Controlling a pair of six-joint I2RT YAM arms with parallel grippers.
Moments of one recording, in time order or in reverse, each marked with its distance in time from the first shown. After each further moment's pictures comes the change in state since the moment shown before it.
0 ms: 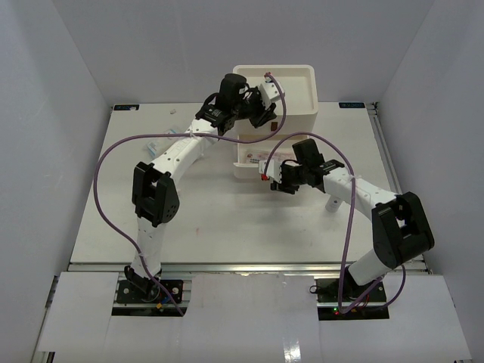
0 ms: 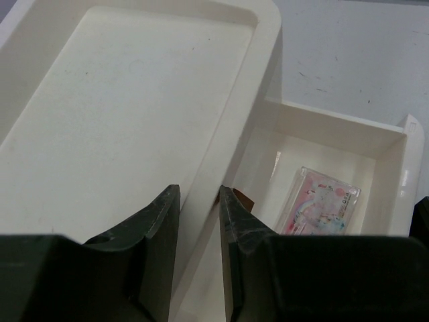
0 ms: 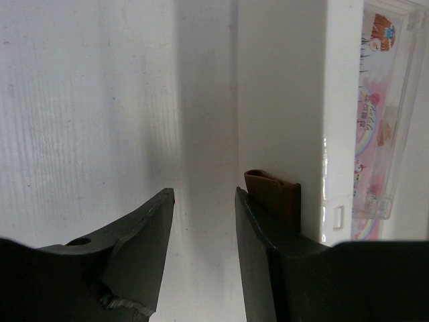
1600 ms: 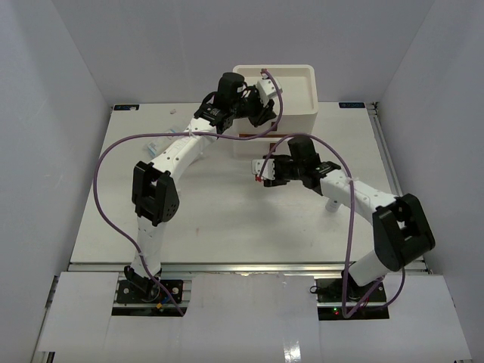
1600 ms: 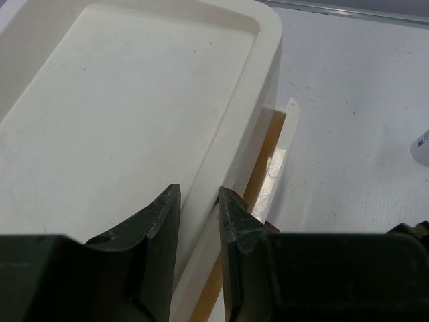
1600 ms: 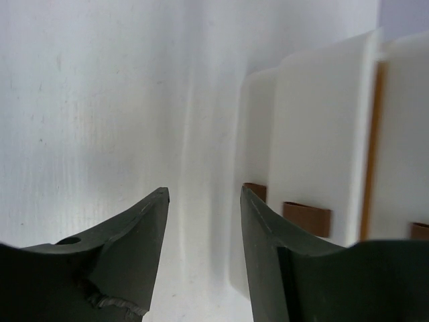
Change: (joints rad) left arm 0.014 0.003 0.002 0.015 0.041 -0.069; right arm 0.054 -0.049 -0.008 0.220 0.031 -0.084
